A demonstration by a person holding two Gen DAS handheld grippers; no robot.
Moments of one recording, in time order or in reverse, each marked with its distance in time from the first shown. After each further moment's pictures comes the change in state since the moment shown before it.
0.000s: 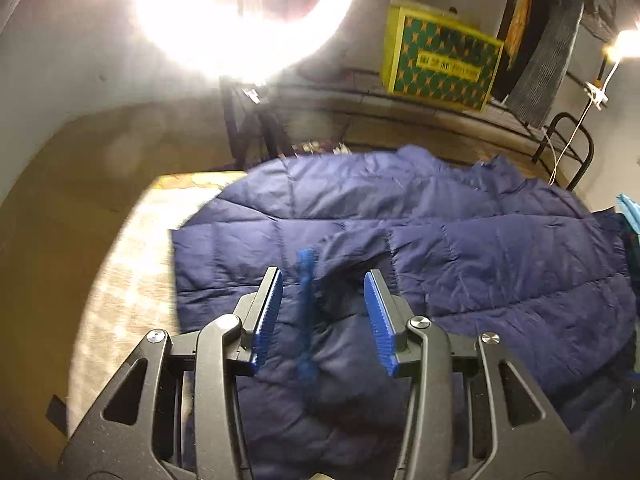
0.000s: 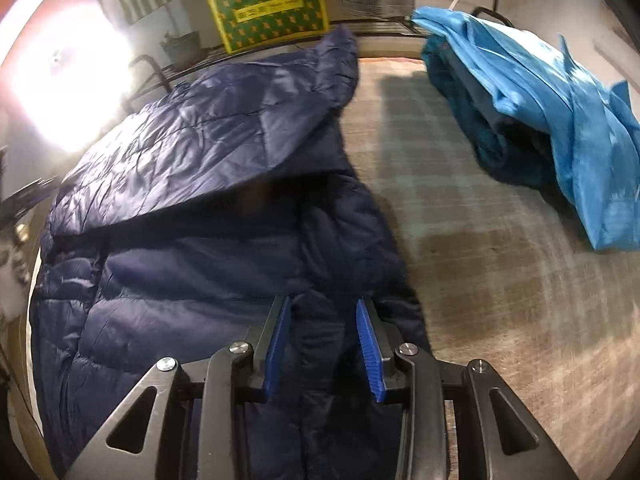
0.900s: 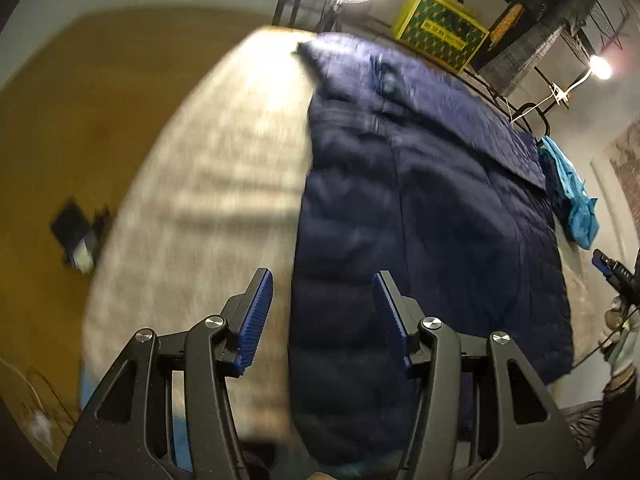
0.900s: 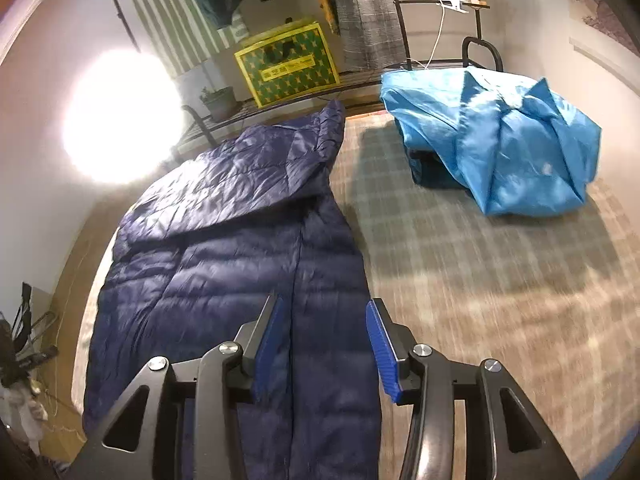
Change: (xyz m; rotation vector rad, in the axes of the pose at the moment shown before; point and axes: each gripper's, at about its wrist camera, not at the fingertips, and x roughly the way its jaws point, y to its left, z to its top) left arm -0.229 0.116 -0.246 -0.224 0.256 -0.178; right arm -0.138 -0.058 -0.076 0.020 -0.166 0.168
